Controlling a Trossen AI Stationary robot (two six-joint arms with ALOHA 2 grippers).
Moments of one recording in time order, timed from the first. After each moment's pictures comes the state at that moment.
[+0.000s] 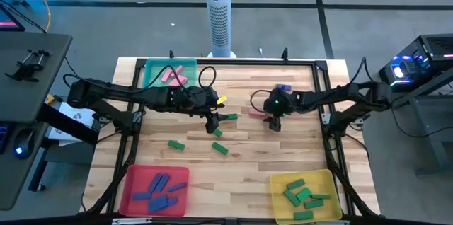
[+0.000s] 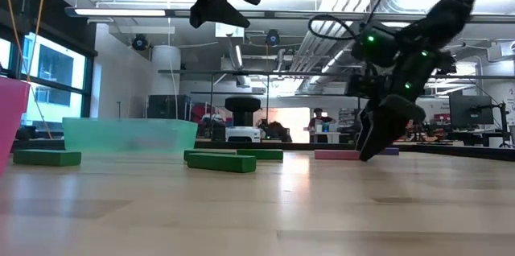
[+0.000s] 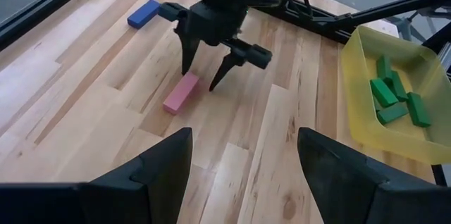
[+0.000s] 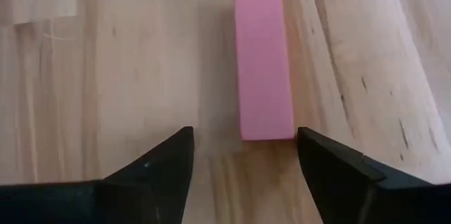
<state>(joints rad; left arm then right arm) -0.02 1.43 1.11 -0.28 -0.13 -0.35 -0.31 1.48 0.51 -0.04 -0.10 -0.14</state>
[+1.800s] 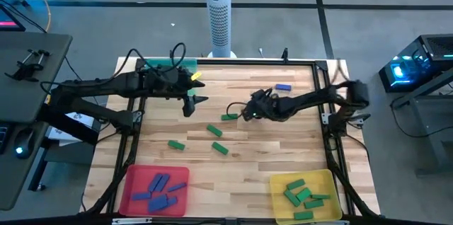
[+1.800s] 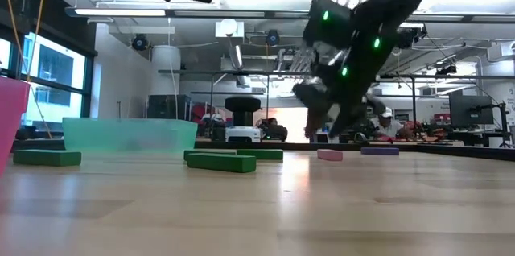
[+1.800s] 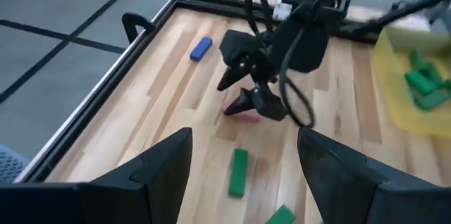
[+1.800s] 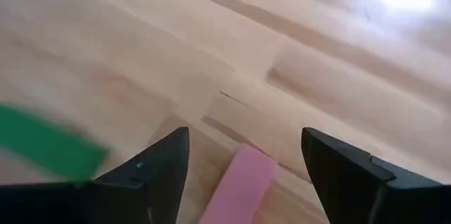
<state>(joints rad) 0.12 1.15 1.11 -0.50 -0.13 -0.09 -0.08 1.72 0.87 -0.22 0.55 0.83</state>
